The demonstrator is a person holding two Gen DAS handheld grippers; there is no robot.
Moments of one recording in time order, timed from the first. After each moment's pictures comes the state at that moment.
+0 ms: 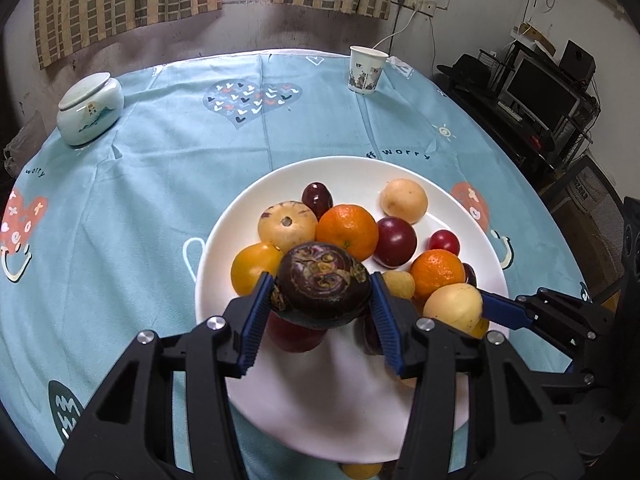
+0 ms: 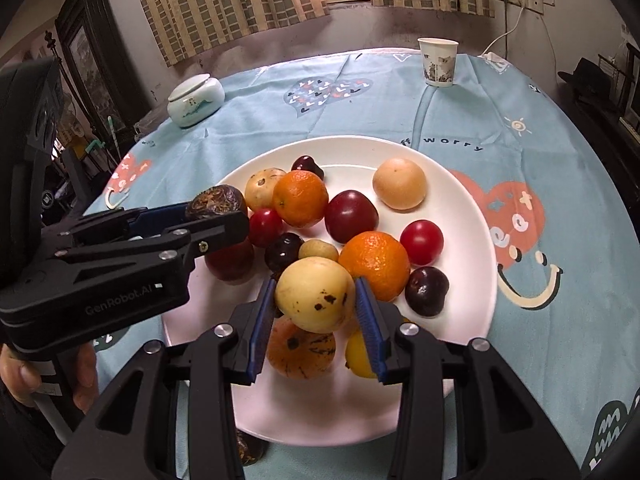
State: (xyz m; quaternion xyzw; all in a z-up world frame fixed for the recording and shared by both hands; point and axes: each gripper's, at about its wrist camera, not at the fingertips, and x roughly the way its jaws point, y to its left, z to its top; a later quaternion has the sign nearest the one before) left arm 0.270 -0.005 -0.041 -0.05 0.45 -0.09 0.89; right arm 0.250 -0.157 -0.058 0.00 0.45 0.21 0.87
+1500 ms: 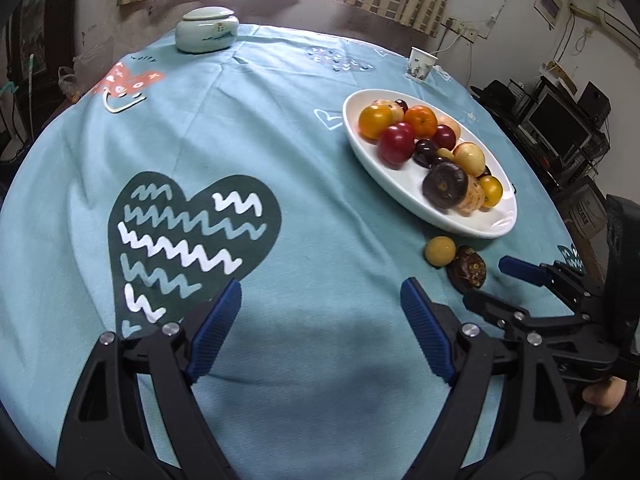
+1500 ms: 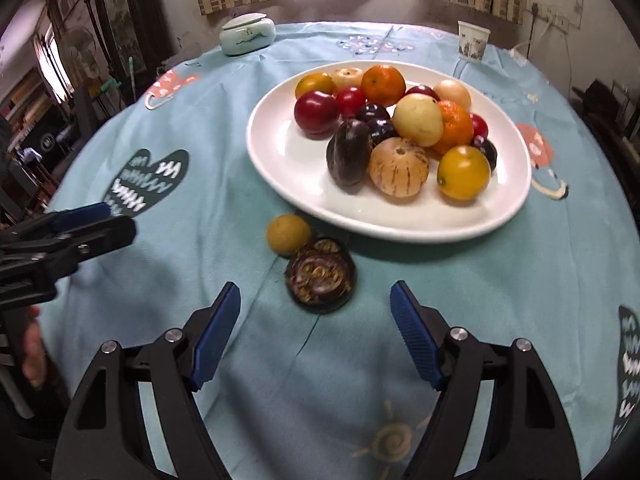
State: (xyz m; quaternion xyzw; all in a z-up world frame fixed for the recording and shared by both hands) left arm 0.079 0.091 -0.068 -0.12 0.44 -0.03 0.89; right arm 0.128 -0.119 -0.090 -0.08 0.46 0.23 0.86
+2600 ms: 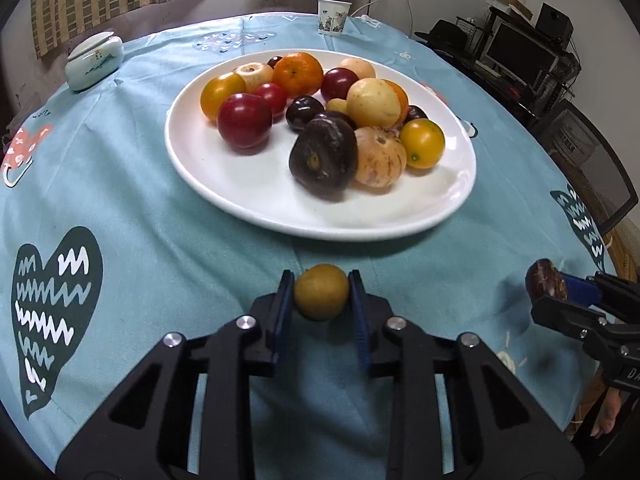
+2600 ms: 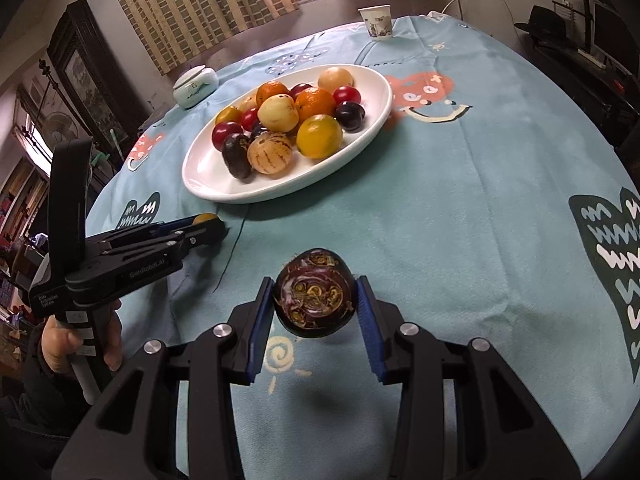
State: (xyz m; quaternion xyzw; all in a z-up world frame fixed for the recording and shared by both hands) left arm 0.140 -0.032 -0.097 -0.02 0.47 -0.11 0.88; right arm 0.102 -0.243 -0.081 0.07 0.46 0.20 0.86
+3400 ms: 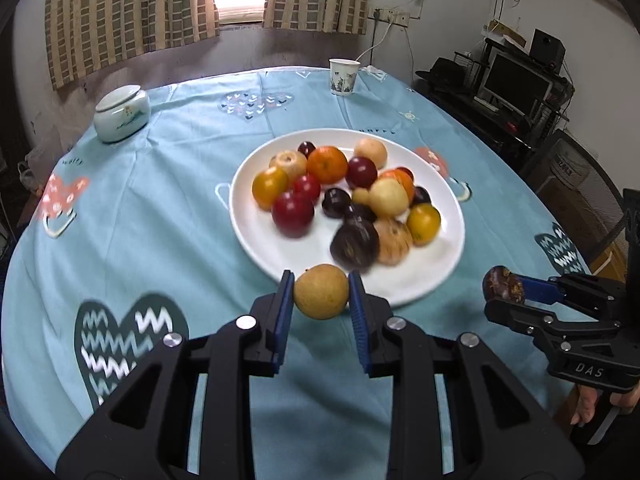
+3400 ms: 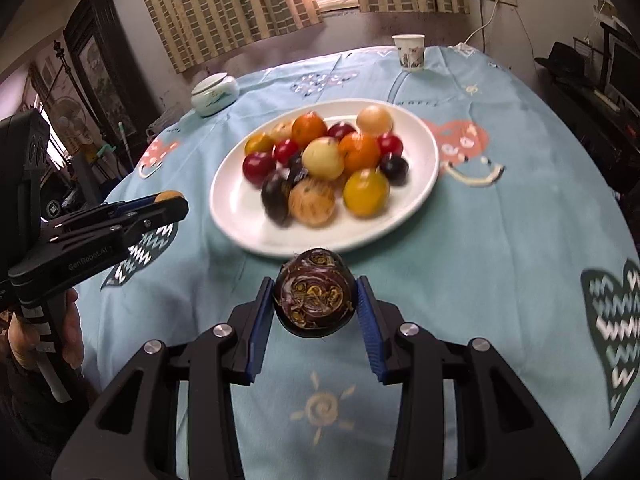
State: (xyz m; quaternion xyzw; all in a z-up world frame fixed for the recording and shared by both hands) left arm 0.147 0.002 -0.024 -0.01 0.41 -0.10 0.91; right arm 0.132 -0.202 -0.046 0.03 0.43 0.21 0.88
